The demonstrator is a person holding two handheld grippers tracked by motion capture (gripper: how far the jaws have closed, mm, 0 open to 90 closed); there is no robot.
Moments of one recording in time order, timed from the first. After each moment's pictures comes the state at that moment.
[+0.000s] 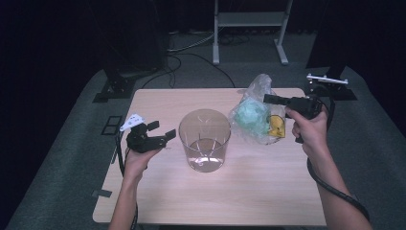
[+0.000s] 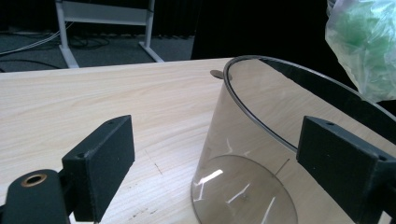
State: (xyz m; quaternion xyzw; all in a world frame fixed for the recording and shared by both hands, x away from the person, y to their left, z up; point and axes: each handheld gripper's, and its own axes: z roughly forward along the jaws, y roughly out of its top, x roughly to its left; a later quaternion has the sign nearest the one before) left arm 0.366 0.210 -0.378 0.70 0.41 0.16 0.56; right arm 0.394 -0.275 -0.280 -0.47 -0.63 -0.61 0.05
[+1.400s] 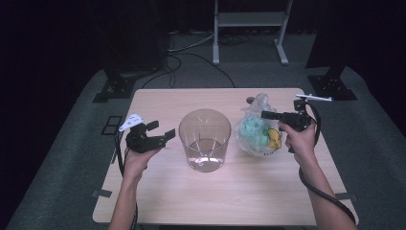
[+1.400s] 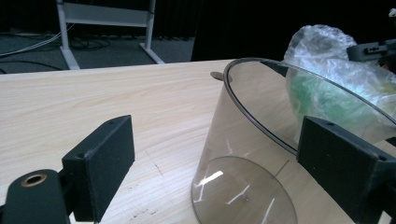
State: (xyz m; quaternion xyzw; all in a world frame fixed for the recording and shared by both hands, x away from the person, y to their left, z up) left arm 0.365 0.211 -0.377 0.70 0.41 0.16 0.57; right arm 0.416 -0.280 -0.359 -0.53 -0.63 -0.56 0.06
